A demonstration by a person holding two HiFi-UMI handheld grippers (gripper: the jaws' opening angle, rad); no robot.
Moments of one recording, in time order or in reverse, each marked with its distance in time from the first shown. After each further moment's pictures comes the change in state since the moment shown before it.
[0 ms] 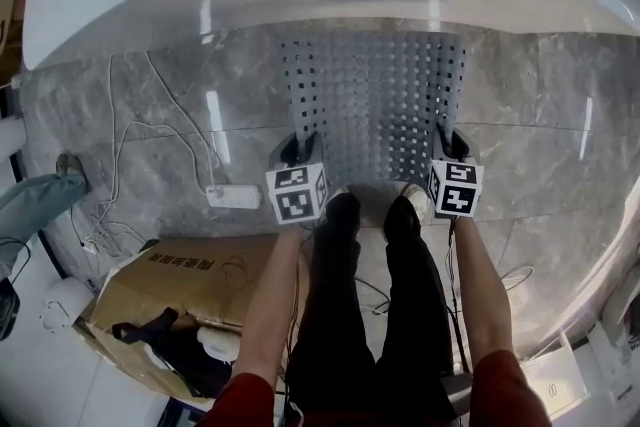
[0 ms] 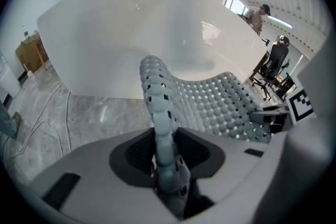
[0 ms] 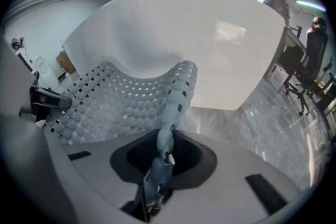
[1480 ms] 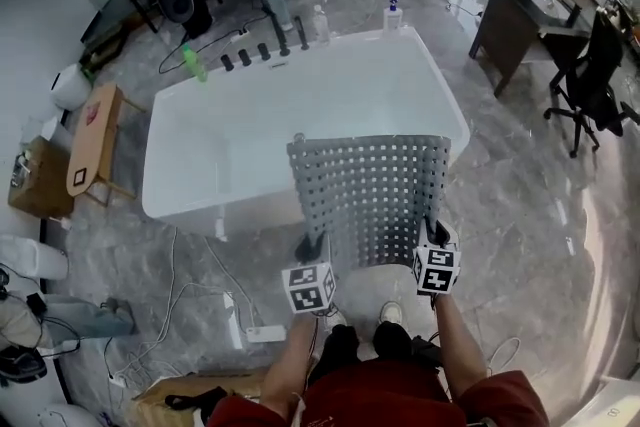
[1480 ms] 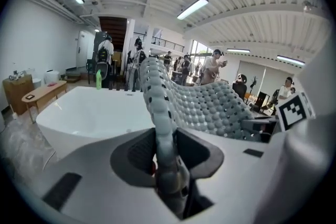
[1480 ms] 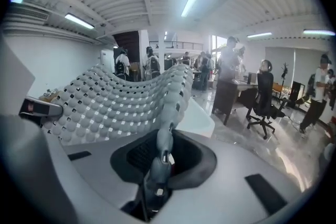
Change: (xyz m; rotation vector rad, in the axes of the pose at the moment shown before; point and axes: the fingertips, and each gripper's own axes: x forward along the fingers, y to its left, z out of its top) left arm -0.421 -0.189 0.286 0.172 -0.485 -0.169; right arm -0.463 -0.080 0.261 0.171 -0.495 -0.244
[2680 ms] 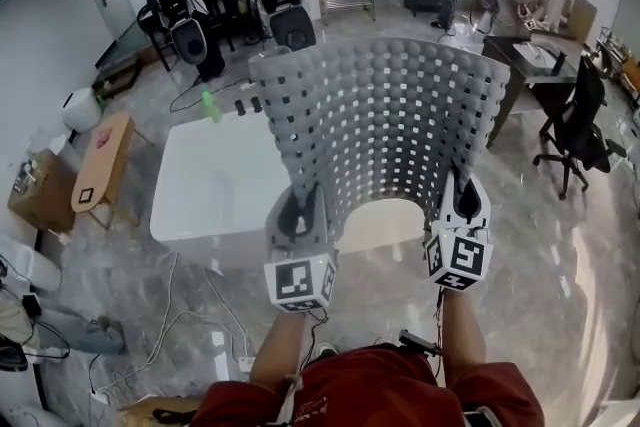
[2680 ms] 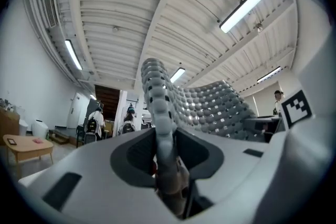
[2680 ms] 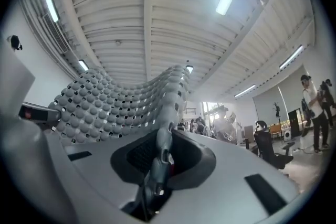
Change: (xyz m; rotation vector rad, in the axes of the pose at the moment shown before) left arm -0.153 -0.055 0.281 0.187 -0.779 -0.011; right arm -0.163 -0.007 0.302 -0.005 -0.784 -0.087
